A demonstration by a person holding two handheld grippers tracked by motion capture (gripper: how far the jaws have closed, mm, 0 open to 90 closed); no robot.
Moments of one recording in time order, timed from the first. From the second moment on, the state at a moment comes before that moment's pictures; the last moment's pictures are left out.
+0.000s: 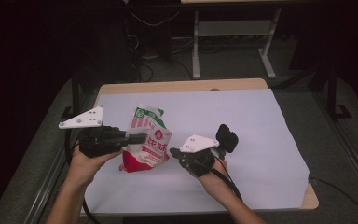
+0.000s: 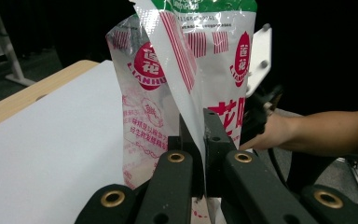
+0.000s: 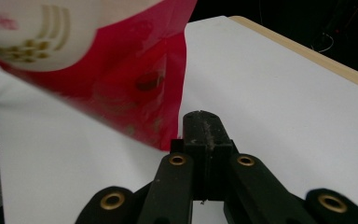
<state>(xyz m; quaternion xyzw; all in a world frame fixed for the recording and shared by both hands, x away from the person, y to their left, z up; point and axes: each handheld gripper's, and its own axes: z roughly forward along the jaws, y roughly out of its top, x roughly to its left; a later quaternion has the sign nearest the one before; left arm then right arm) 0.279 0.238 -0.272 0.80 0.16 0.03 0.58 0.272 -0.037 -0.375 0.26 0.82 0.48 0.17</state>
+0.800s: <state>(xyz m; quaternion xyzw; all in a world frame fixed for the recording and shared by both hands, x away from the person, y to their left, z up) 0.294 0.208 -0.273 0.82 0.16 0.00 0.55 0.255 -0.026 -0.413 0.22 0.80 0.52 0.19</state>
